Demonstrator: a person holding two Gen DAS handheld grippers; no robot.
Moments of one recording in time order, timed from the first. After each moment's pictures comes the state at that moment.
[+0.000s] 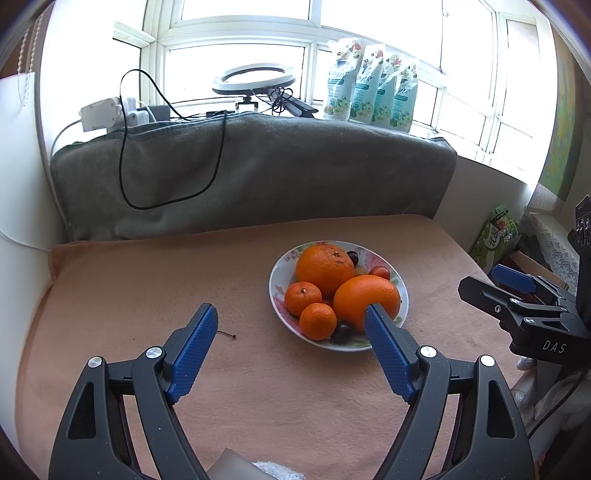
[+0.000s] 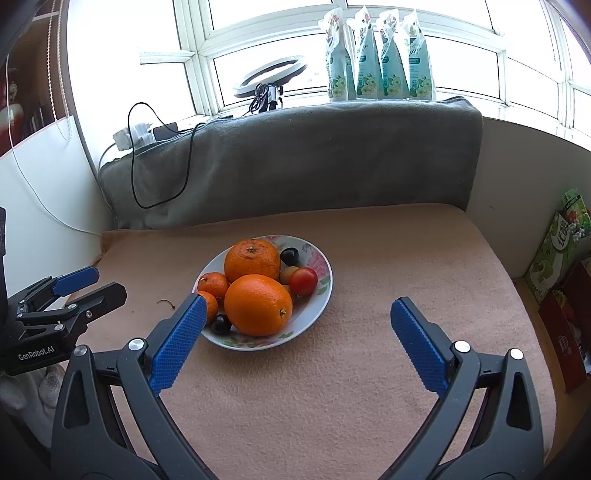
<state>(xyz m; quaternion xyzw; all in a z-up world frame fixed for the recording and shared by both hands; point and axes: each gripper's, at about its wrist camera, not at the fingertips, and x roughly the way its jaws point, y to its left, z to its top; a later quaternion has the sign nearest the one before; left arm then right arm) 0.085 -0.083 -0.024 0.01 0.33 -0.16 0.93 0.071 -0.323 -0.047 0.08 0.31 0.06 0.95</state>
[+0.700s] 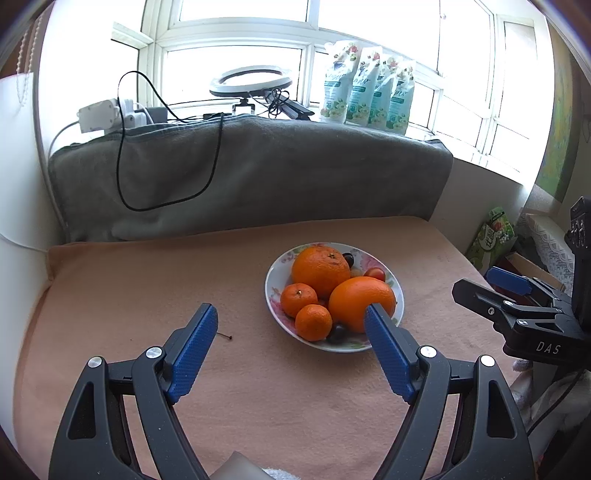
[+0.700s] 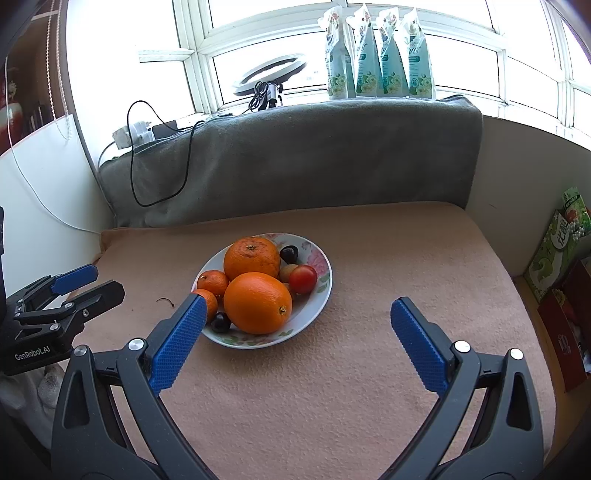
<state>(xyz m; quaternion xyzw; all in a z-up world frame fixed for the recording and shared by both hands) 0.082 -0.085 -0.022 0.01 0.32 -0.17 0.93 0.069 -0.322 -0.048 0.08 0.31 0.05 0.95</state>
